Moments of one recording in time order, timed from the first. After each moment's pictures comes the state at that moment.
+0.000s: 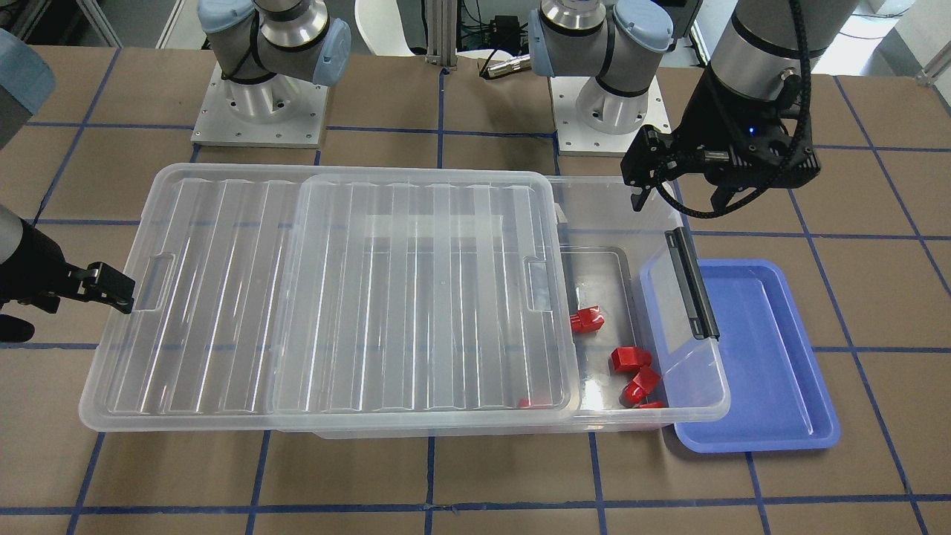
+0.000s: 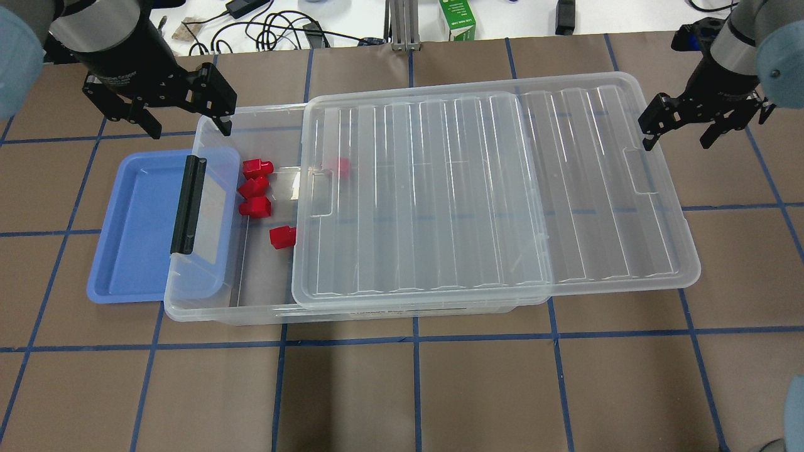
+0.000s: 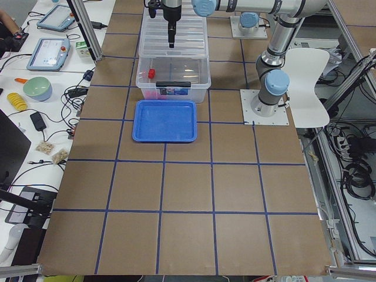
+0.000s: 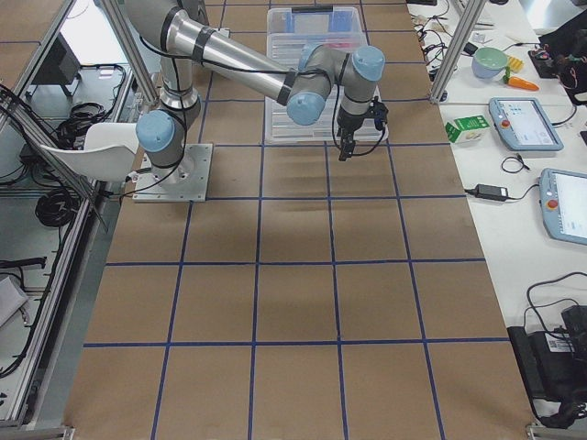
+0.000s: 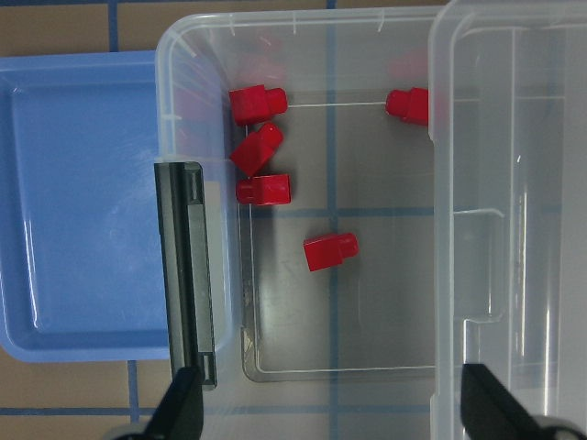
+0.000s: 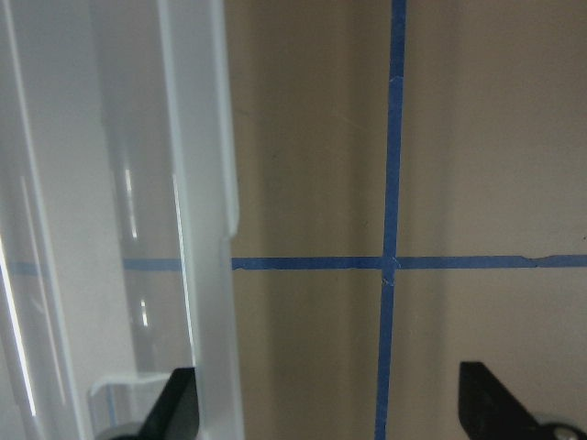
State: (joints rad) left arm -1.52 -1.60 -1.50 -1.57 1.57 0.05; right arm 1.25 -1.31 1.61 -1.79 -1.59 -0.32
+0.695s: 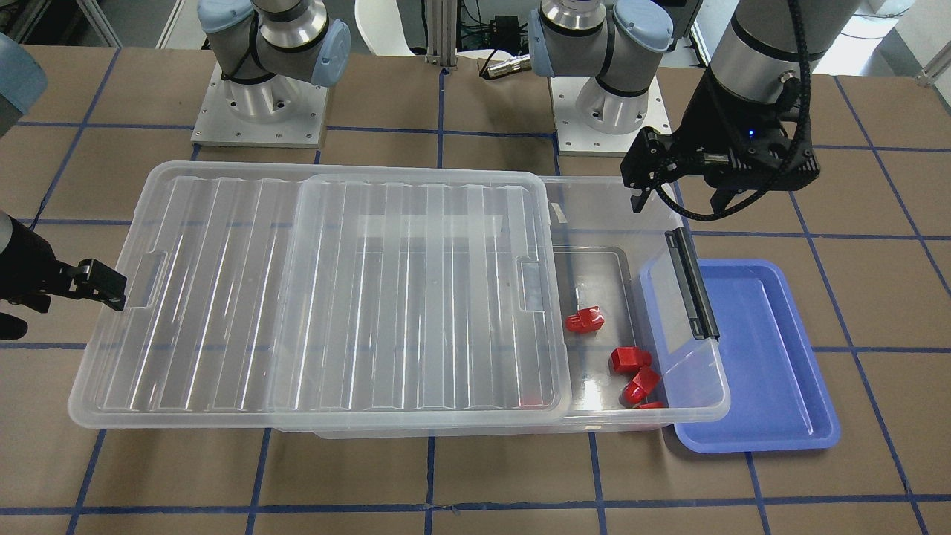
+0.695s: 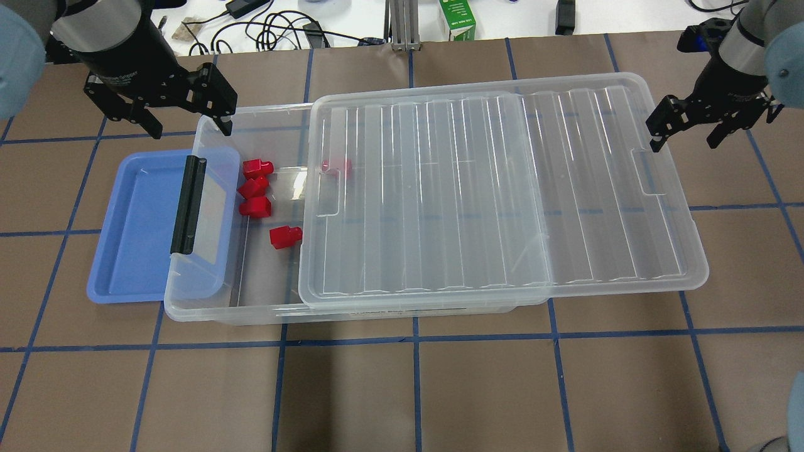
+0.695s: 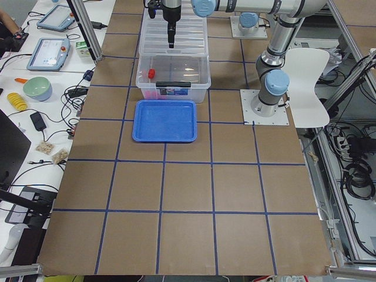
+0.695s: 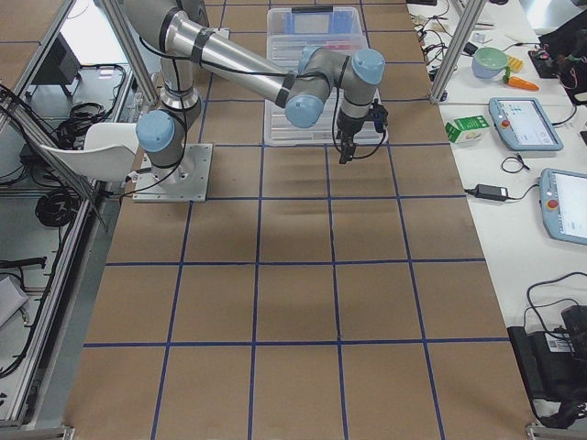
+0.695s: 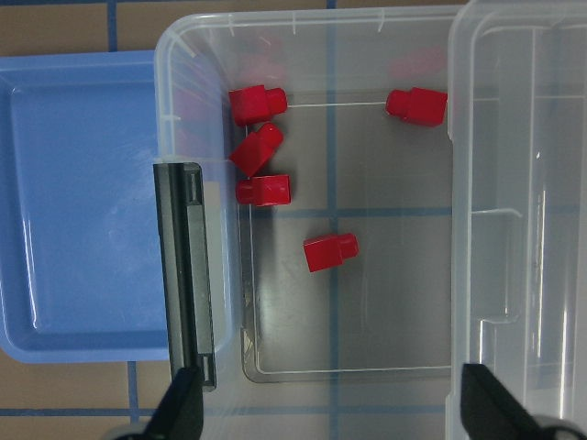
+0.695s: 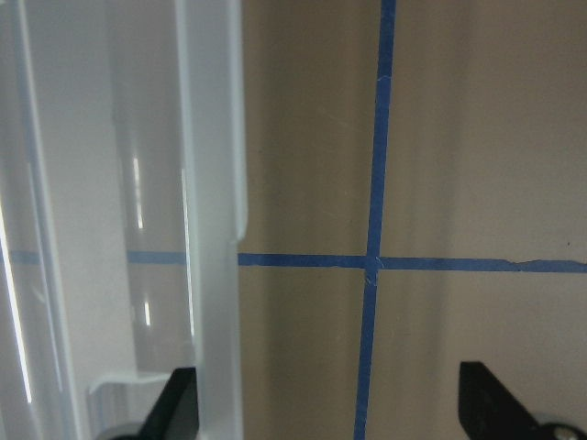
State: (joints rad) left arm -1.52 -1.60 -1.50 -1.57 1.57 0.05; right arm 1.23 -1.32 1.61 -1.79 -1.60 -0.37
